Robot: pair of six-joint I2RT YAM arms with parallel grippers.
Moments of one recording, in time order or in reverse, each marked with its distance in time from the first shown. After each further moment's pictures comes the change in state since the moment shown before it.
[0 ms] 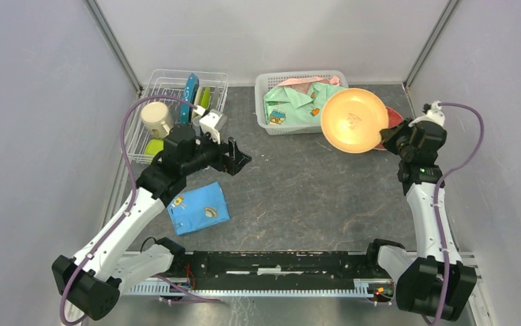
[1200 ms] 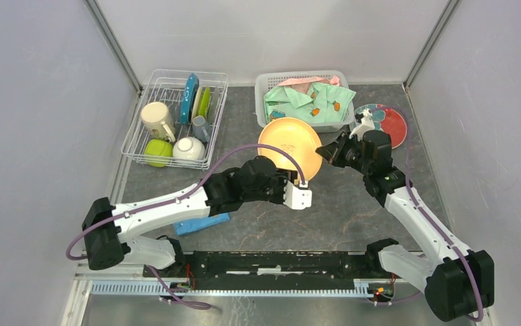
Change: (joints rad) left arm -0.631 0.308 0.098 0.084 -0.226 0.969; right arm 0.537 -0.006 -0.108 0.086 -0.142 0.125
